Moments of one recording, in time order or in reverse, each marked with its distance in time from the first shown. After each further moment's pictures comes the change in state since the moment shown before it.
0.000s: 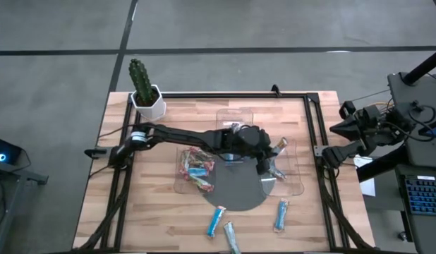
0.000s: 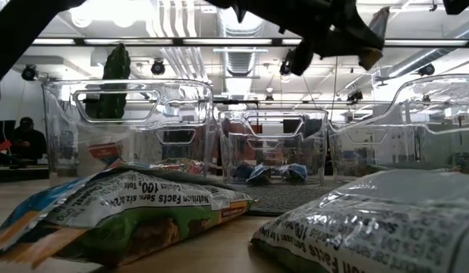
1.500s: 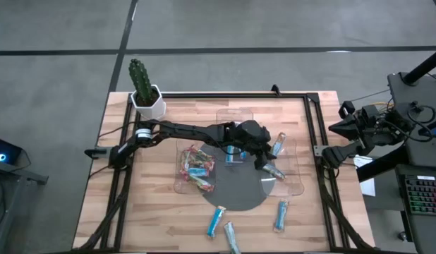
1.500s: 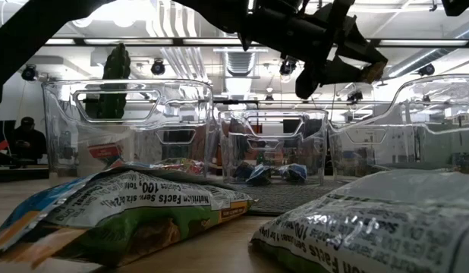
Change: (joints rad) left arm 0.071 0.060 0.000 0.028 0.244 -0.033; right arm 0.000 0.008 -0.002 0.000 0.027 0.030
